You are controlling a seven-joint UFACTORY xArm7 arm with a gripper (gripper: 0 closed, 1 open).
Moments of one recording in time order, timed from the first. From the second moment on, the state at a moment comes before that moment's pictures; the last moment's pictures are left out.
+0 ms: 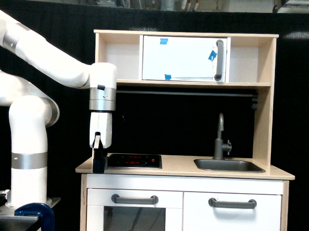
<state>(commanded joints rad) -0.03 -0.93 0.05 0.11 0.04 1.04 -0.02</state>
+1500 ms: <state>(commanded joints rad) 0.06 -0.62 -0.06 0.29 0.03 0.80 -0.27</state>
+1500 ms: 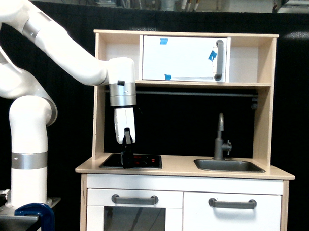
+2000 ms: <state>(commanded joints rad) 0.20 -0.43 -0.18 0.45 0.12 0.72 -0.61</state>
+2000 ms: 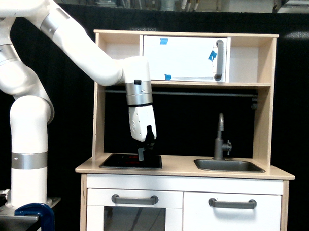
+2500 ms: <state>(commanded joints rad) 0.43 -0.25 -0.47 0.62 0.46 0.78 -1.33</state>
